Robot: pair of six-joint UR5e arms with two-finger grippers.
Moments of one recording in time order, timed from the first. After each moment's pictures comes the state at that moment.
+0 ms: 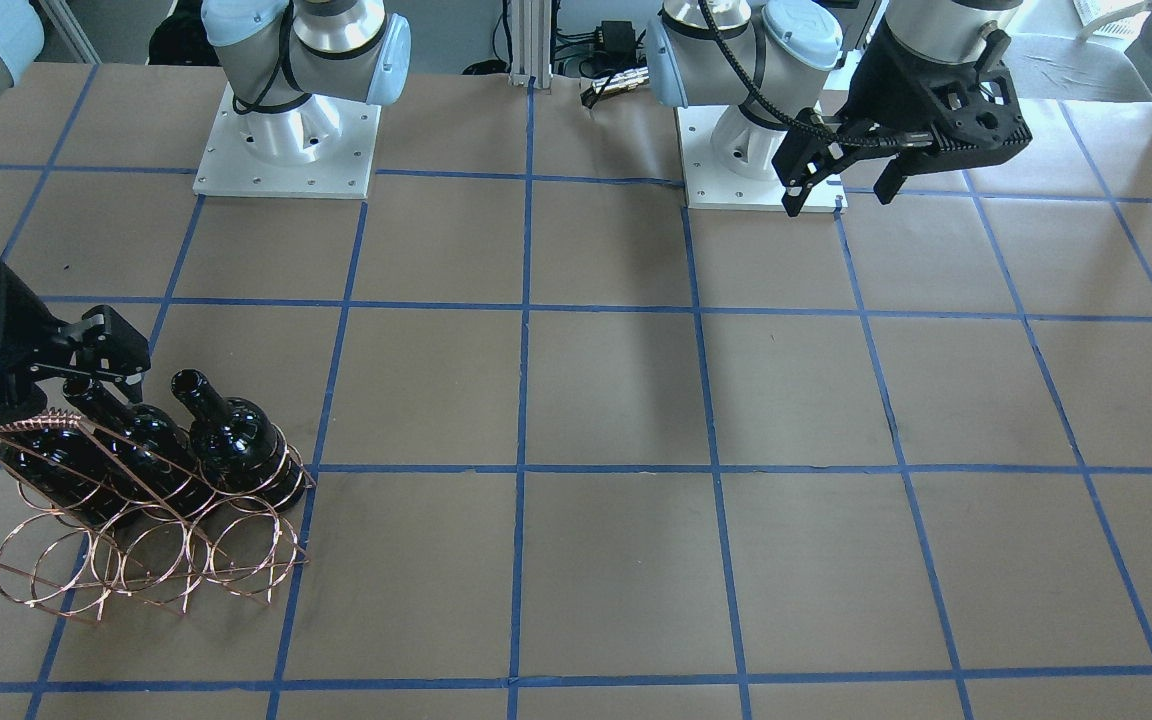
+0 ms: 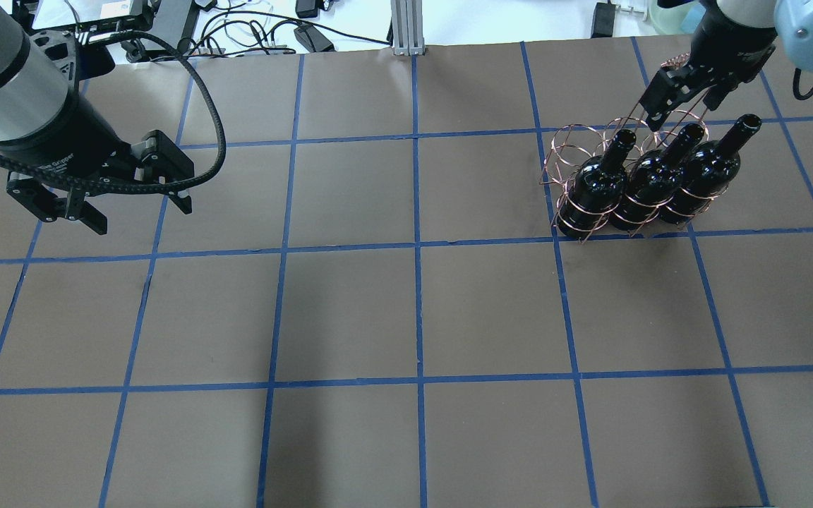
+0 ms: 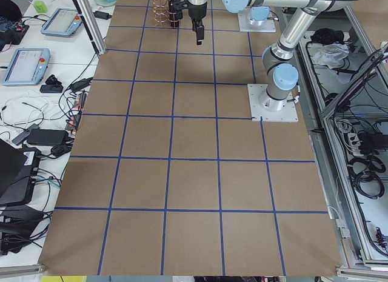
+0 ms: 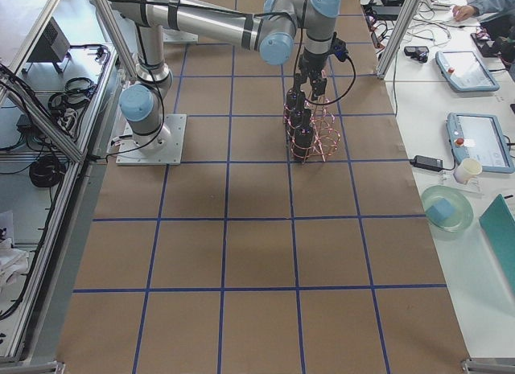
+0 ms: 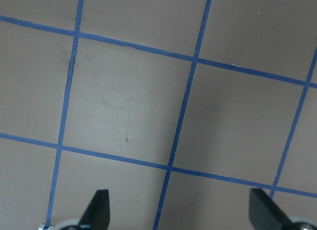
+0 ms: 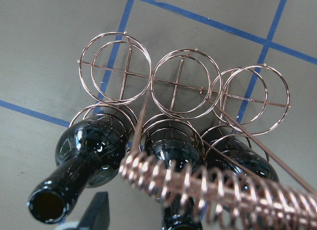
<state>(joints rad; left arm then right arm) -1.47 -1.41 -1.67 -1.64 1.55 -0.12 1.37 -1.37 1.47 -1.71 -1.58 -0.53</state>
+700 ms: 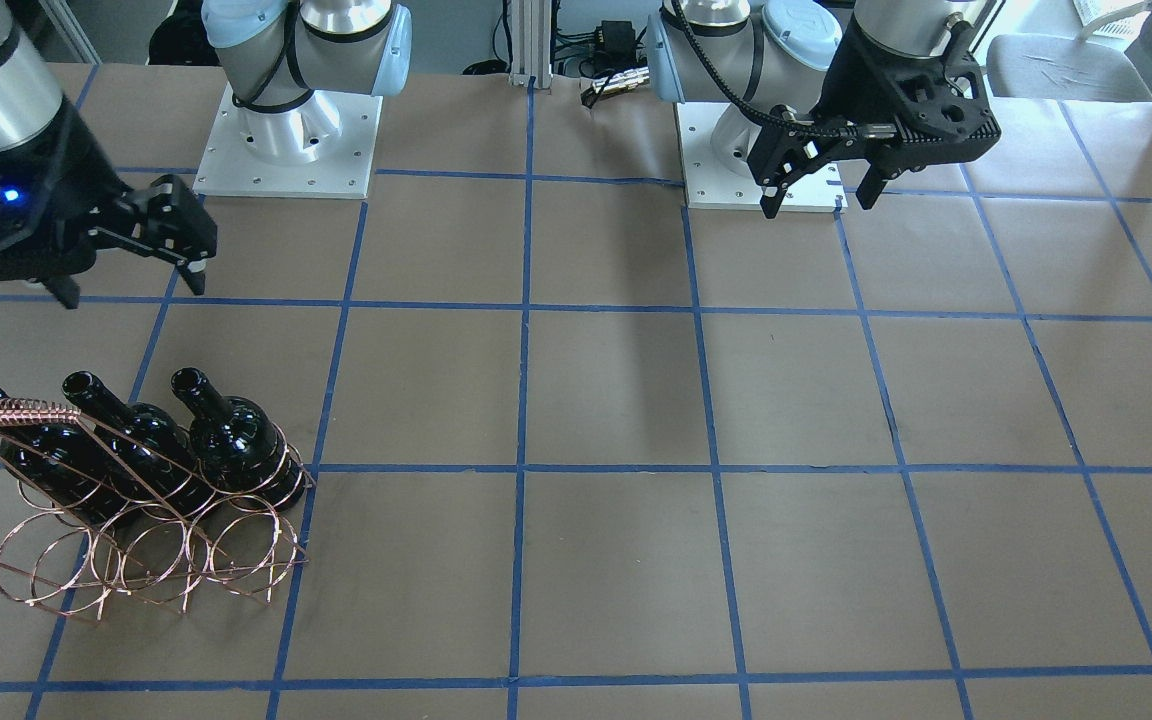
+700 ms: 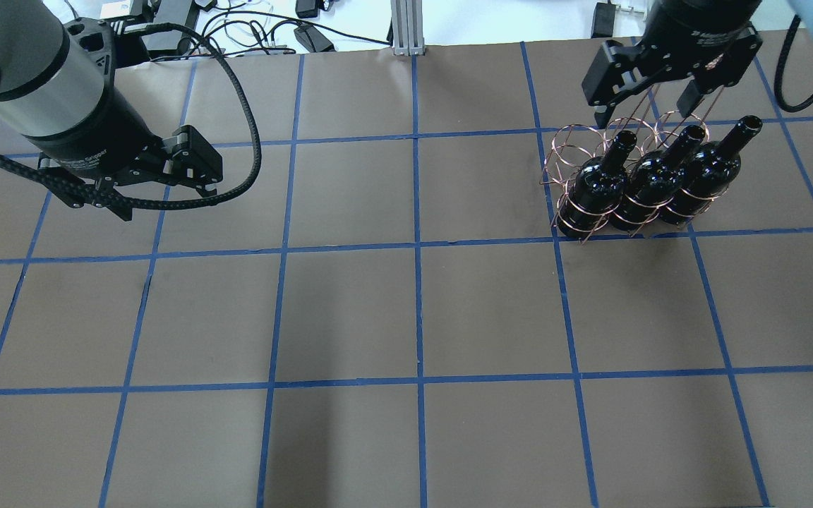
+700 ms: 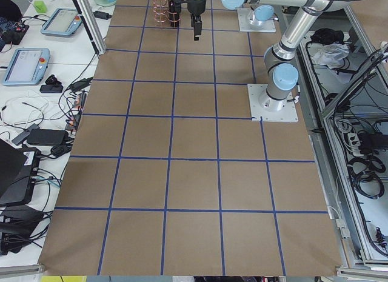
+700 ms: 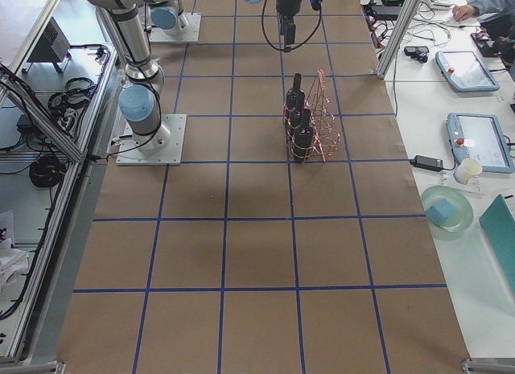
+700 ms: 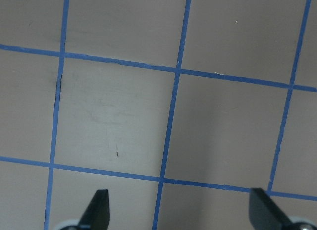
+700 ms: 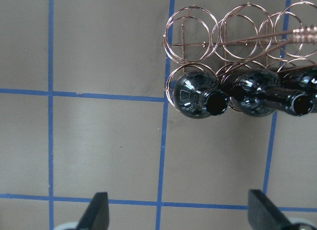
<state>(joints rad) -1.55 -1.42 -1.67 -1.57 1.57 -0.13 1.60 -1.52 1.43 -1.50 -1.58 -0.03</state>
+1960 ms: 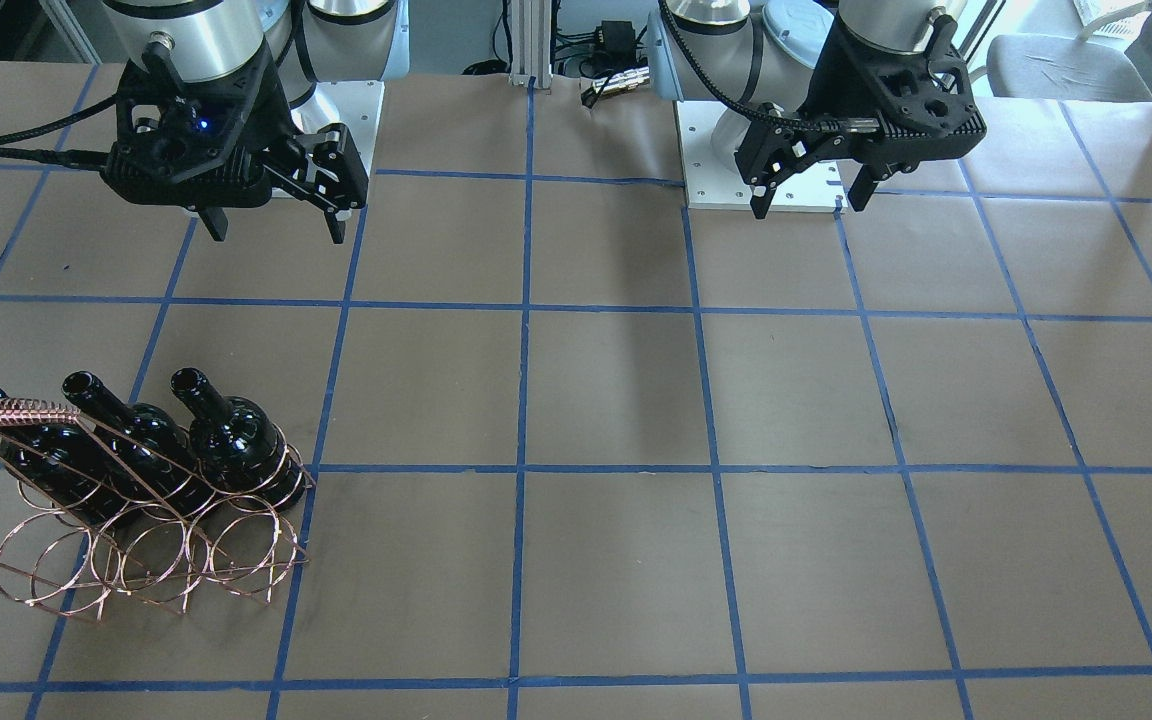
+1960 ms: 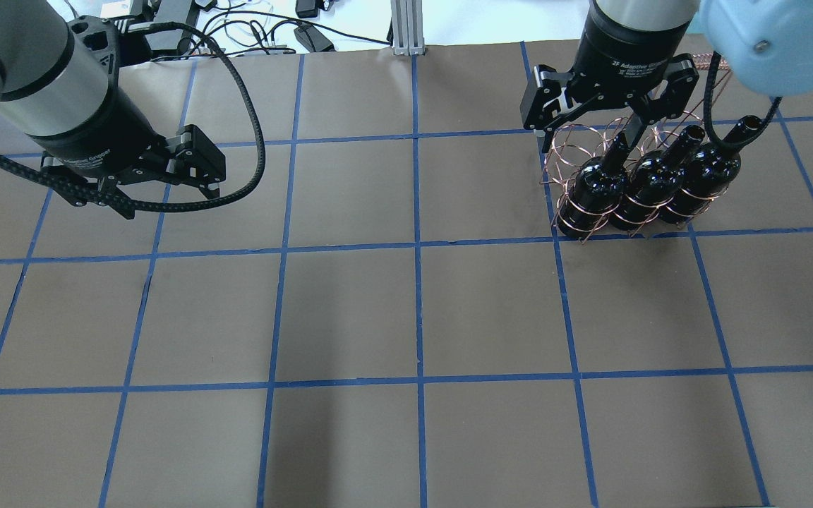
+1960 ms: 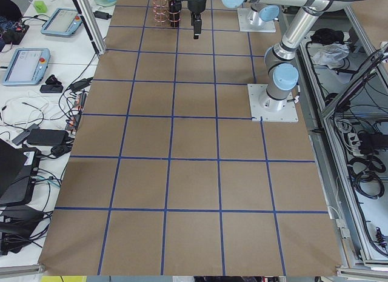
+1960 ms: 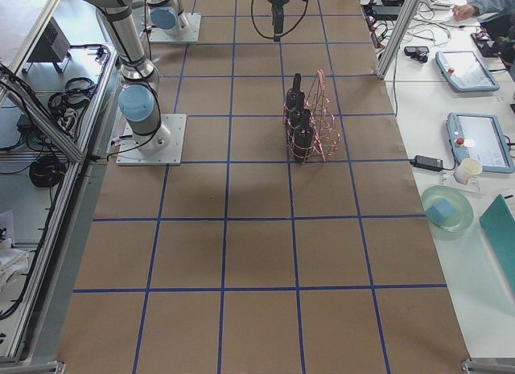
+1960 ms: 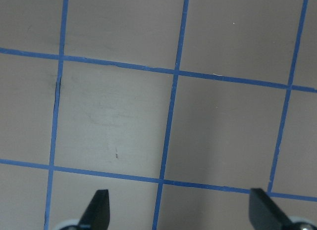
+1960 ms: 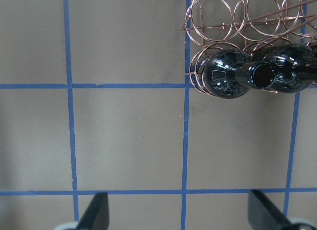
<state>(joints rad) -1.55 -1.42 -1.67 -1.57 1.57 -0.13 1.67 -1.53 1.45 -1.49 -1.59 0.09</state>
